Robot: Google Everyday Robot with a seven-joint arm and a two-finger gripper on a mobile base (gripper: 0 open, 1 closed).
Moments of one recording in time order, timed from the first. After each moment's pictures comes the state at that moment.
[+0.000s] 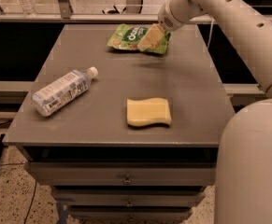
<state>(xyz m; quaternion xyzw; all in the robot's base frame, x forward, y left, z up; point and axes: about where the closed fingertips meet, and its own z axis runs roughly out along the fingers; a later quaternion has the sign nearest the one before) 0.803 -0.079 0.903 -0.47 0.78 0.04 0.40</state>
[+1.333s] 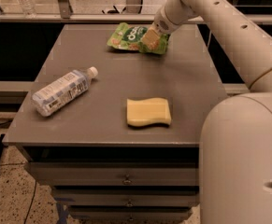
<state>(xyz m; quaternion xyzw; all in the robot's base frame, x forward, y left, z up) 0.818 -0.072 0.878 -0.48 0.79 0.05 0.37</state>
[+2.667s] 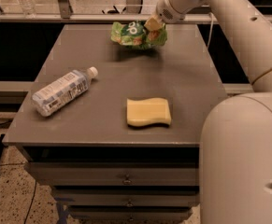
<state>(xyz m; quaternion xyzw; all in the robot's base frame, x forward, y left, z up) 0.810 -0.069 0.921 -0.51 0.76 0.05 0.40</state>
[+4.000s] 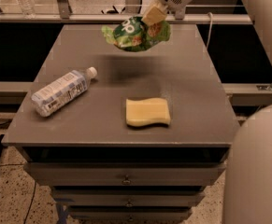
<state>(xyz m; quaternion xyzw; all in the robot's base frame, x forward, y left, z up) 0.713 -0.046 0.979 -0.59 0.72 0.09 0.35</state>
